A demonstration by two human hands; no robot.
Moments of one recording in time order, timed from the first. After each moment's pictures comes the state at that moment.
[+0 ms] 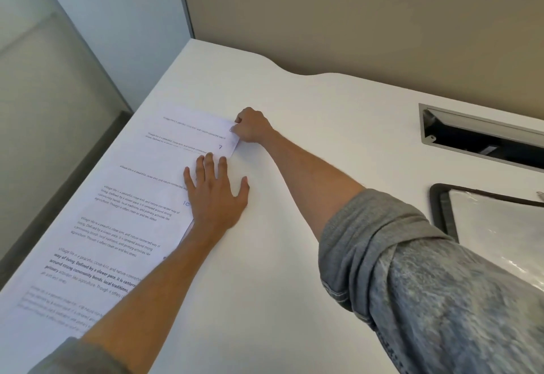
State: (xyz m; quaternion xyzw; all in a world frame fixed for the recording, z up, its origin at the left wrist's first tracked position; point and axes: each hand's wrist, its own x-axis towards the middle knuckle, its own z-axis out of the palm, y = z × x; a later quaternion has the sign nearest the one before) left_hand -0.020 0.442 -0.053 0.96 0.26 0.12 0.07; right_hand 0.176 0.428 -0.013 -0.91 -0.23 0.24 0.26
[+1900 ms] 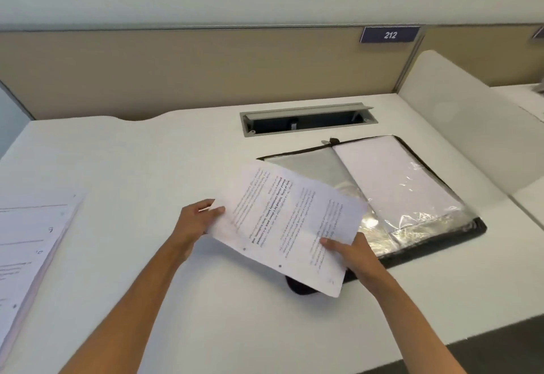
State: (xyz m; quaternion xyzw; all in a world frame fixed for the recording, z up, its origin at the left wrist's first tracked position) left_hand -0.046 0.195 0.030 0.71 0.13 -0.12 0.68; right_hand -0.128 -0.130 0.043 -0.69 0.16 0.09 0.70
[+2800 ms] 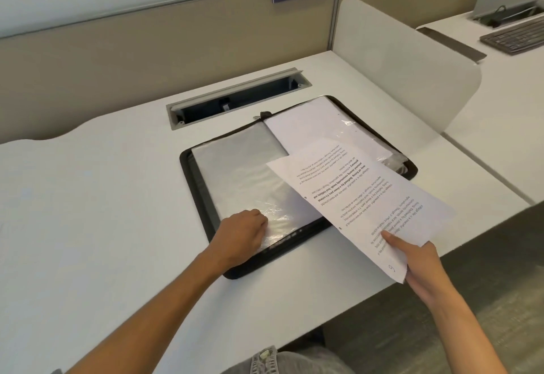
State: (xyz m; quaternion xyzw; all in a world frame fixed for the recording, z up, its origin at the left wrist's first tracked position) left_hand -0.092 -0.020 0.020 0.94 -0.33 -0.06 0.11; right_hand -0.244 -0.319 0.024 -0.58 0.32 -0.06 0.75
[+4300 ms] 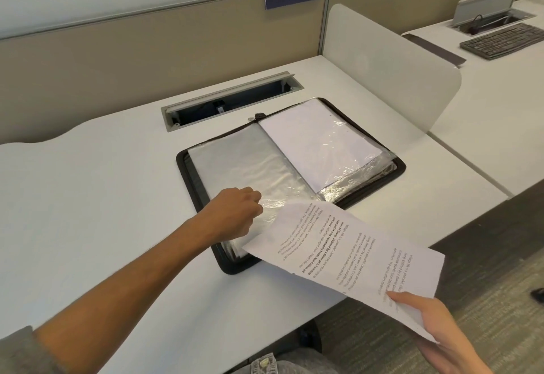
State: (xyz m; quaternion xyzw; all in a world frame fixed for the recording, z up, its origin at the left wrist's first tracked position) left_hand -0.068 -0.020 0.077 0.86 -0.49 -0.05 -0.12; right_hand -0.325 -0.274 0.051 -0.46 0.46 0.02 0.76
